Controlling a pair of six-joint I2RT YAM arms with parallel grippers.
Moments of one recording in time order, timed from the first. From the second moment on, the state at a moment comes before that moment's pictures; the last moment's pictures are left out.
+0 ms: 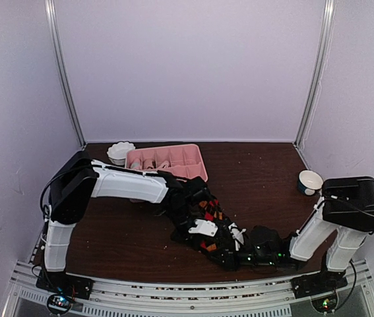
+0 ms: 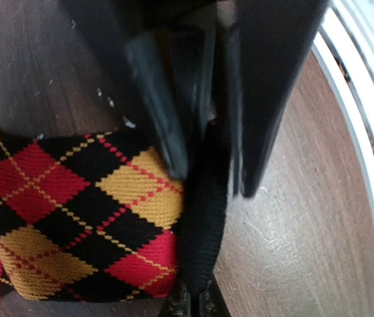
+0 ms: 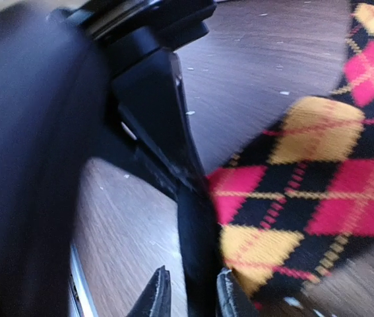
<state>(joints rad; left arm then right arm) -1.05 2.16 1.55 -0.76 0.42 0.91 1.16 1.76 0.26 1.04 -0.06 0.63</state>
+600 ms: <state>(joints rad) -0.97 2.29 1.73 -1.11 0.59 0.76 1.29 1.18 0.18 0.46 0.54 0.54</state>
